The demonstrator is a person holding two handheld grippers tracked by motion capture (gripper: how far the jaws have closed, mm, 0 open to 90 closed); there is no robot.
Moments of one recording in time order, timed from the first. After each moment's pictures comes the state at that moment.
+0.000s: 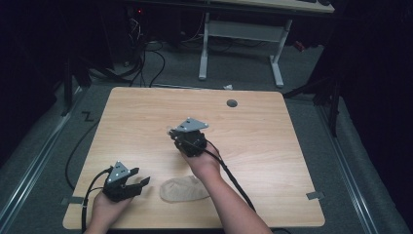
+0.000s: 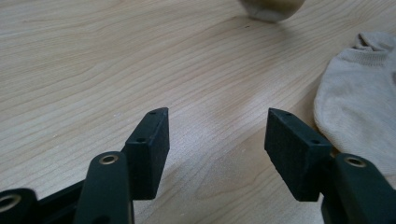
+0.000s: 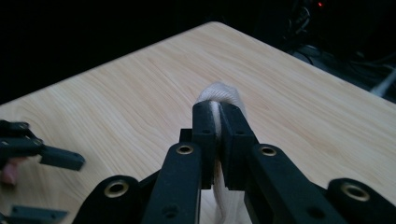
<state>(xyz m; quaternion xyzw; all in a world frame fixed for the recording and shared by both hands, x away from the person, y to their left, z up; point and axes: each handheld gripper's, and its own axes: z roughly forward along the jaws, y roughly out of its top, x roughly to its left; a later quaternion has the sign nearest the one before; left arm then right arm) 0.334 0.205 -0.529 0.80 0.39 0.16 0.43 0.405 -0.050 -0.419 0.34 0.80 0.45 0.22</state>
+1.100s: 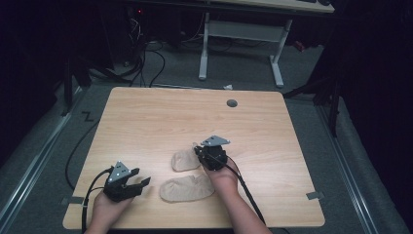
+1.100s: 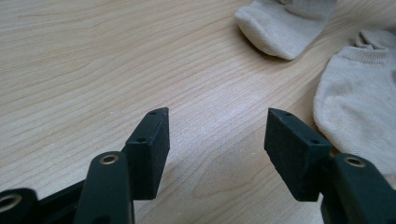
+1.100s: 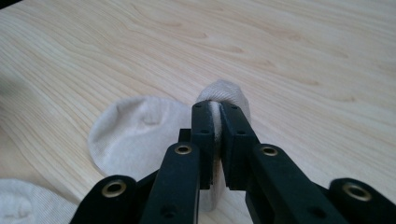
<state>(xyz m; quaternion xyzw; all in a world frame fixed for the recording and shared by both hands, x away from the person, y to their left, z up) 0.334 0.202 -0.530 0.80 0.39 0.16 0.43 0.397 -0.118 -0.493 0.43 0.79 0.39 0.20</state>
